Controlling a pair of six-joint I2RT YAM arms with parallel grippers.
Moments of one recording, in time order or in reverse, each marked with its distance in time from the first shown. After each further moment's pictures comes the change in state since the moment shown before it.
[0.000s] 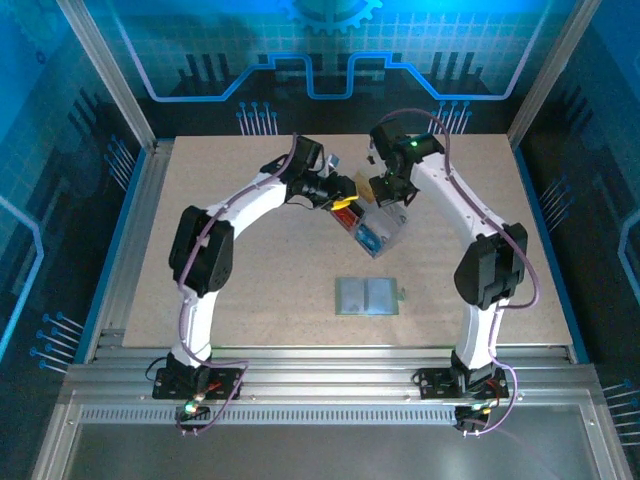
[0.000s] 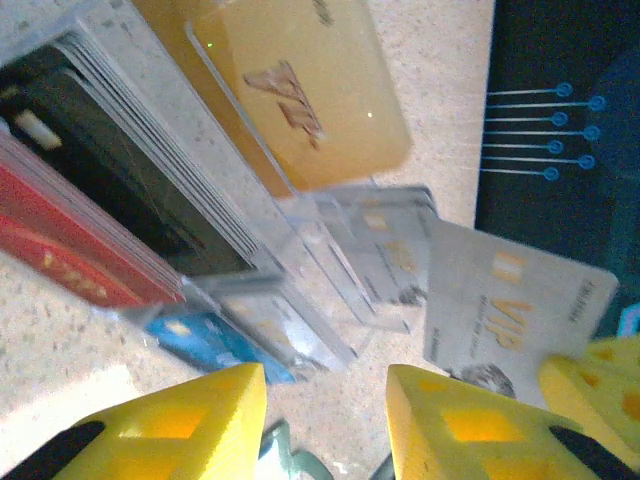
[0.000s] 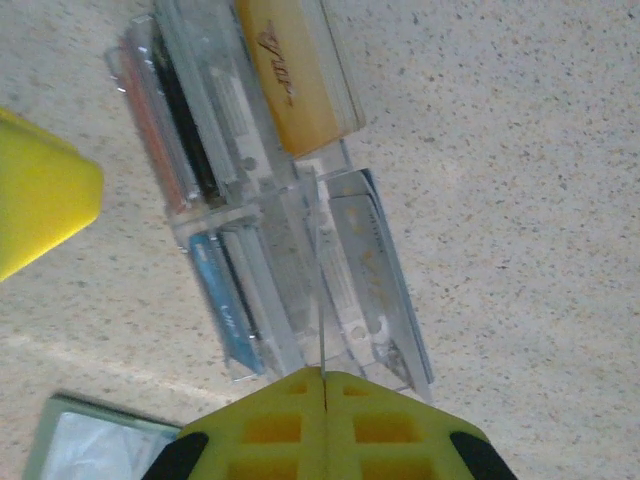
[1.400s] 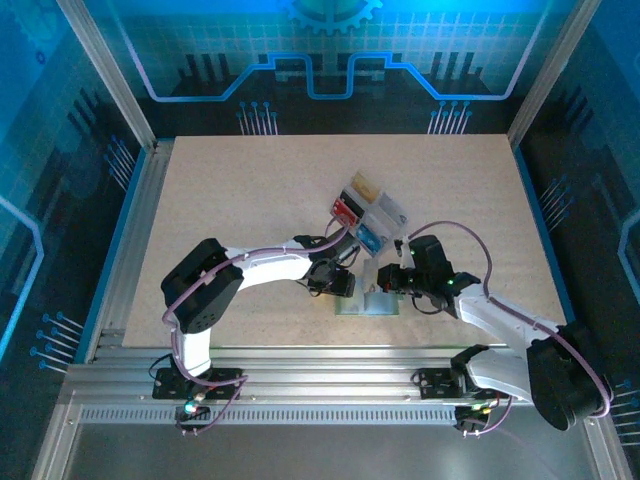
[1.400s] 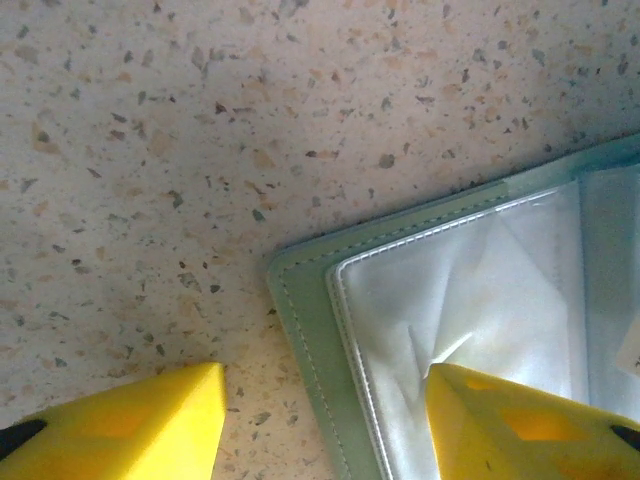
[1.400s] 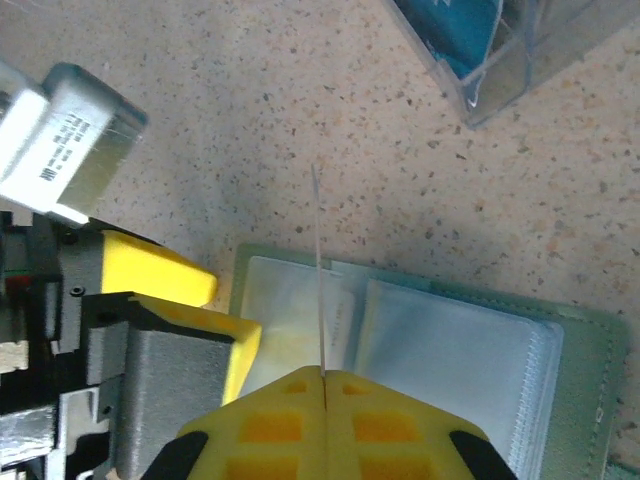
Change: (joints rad) left arm -0.401 -0.196 -0.518 -0.135 -0.572 0.145; right arm 0.034 -0.756 -1.416 1.065 -0.442 0.533
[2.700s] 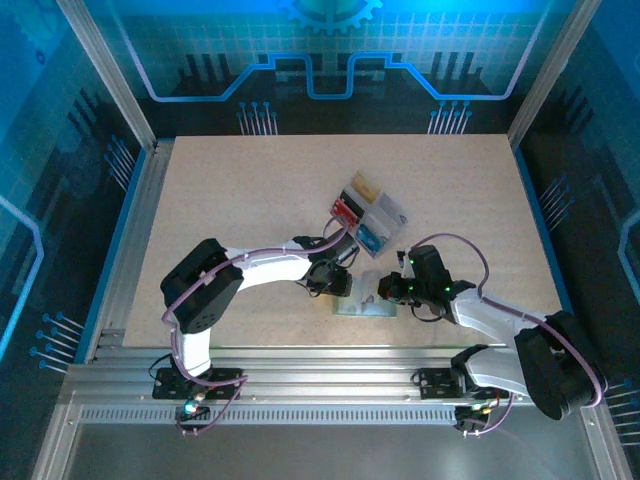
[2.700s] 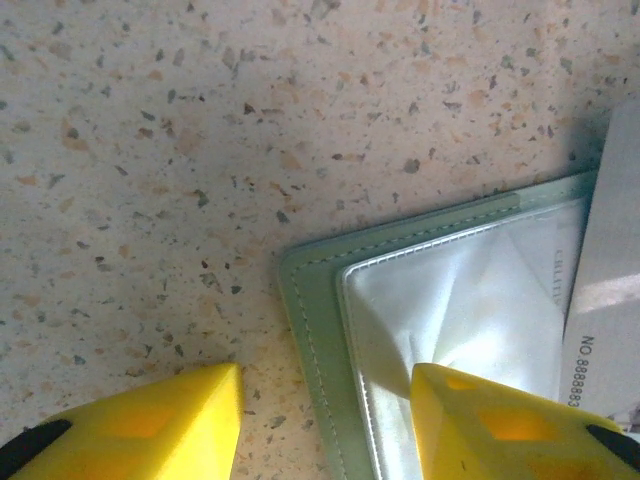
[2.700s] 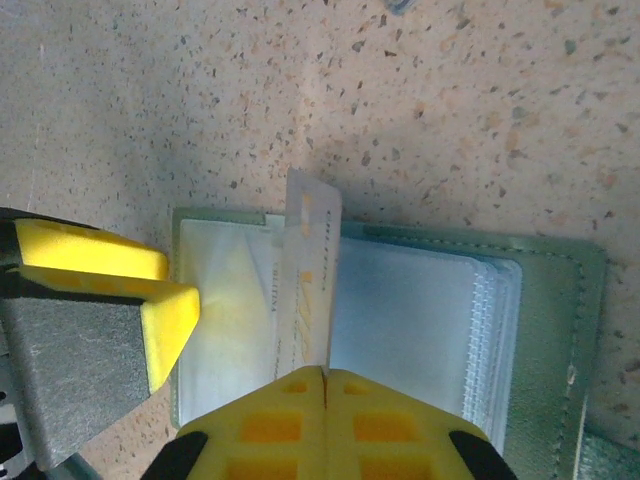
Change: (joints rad) left arm -0.002 -0.001 -0.014 0.009 -0.016 -0.021; right arm -0.008 0.055 -0.091 0.098 -0.035 0.121
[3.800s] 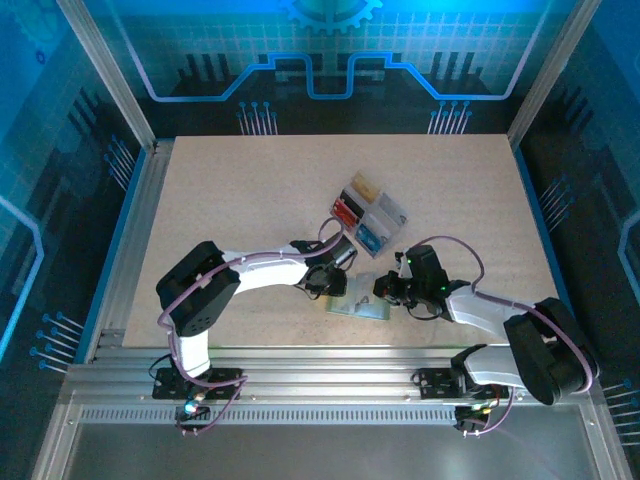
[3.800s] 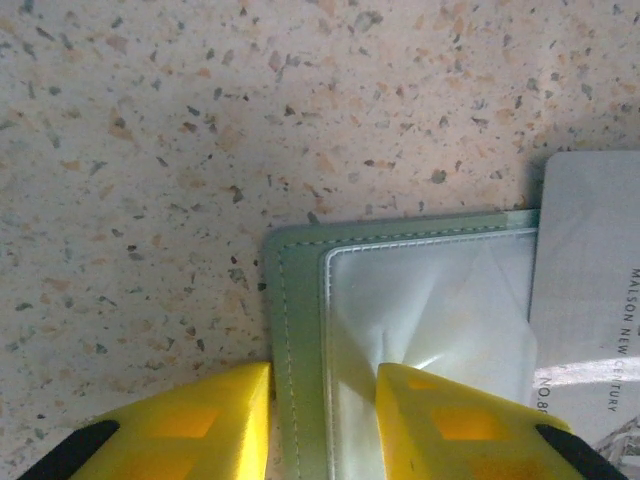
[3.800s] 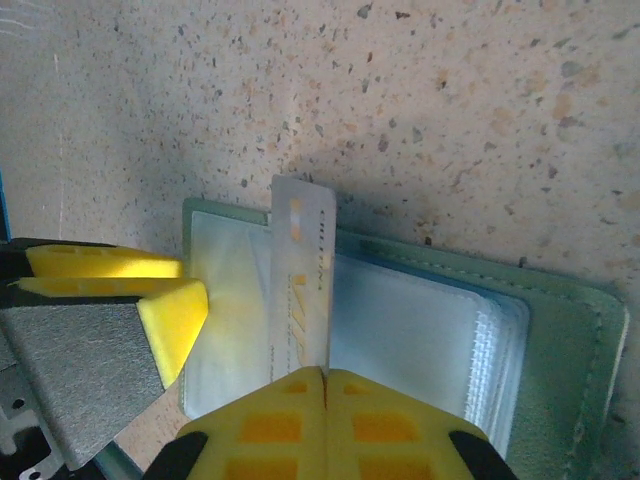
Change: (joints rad) left arm -0.012 -0.029 -0.059 0.064 -0.038 -0.068; right arm 0.000 0.088 -0.007 0.100 -0.066 0.104
